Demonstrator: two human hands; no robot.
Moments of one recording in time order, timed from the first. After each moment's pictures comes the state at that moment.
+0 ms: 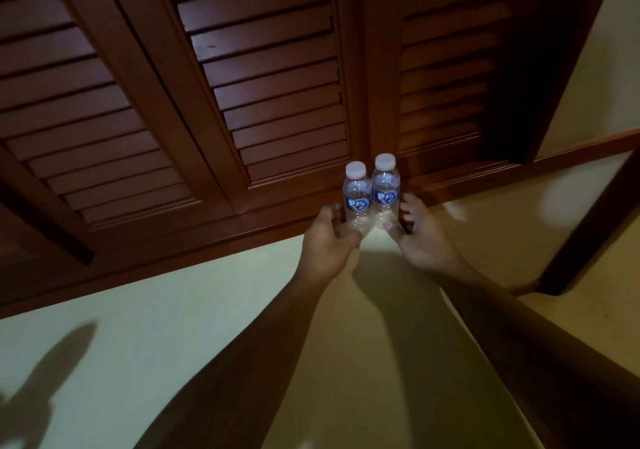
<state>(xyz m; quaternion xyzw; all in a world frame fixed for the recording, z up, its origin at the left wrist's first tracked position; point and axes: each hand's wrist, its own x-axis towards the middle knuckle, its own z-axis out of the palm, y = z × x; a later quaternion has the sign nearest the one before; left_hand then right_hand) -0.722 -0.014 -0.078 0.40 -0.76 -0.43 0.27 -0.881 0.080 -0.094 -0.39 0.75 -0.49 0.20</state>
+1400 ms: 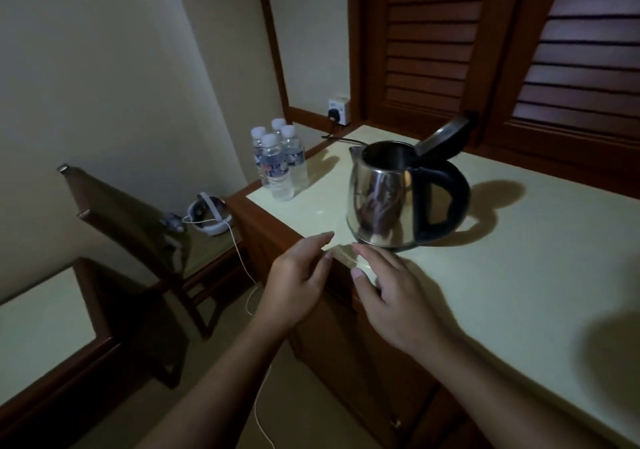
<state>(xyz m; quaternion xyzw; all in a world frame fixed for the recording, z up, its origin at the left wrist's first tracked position) -0.039 0.248 -0.090 0.65 -0.60 -0.12 0.44 -0.224 0.194 -0.102 -0.83 0.35 -0.35 0.27</state>
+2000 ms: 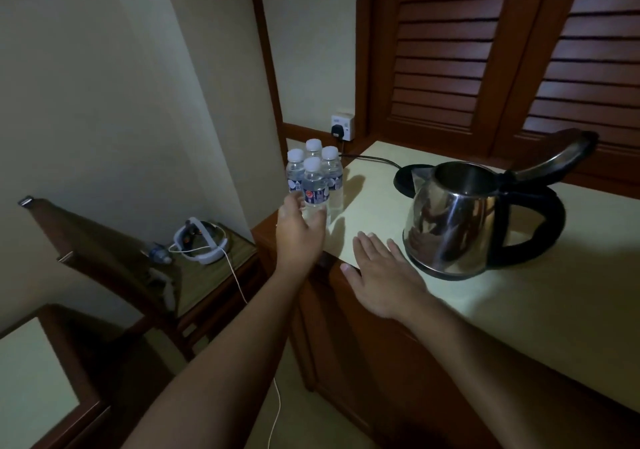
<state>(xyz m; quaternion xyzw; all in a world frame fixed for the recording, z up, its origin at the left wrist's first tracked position) 0.111 0.128 -0.085 0.70 -0.48 -0.11 0.52 -0.064 0.126 -0.115 -0.87 0.48 -0.03 0.07</state>
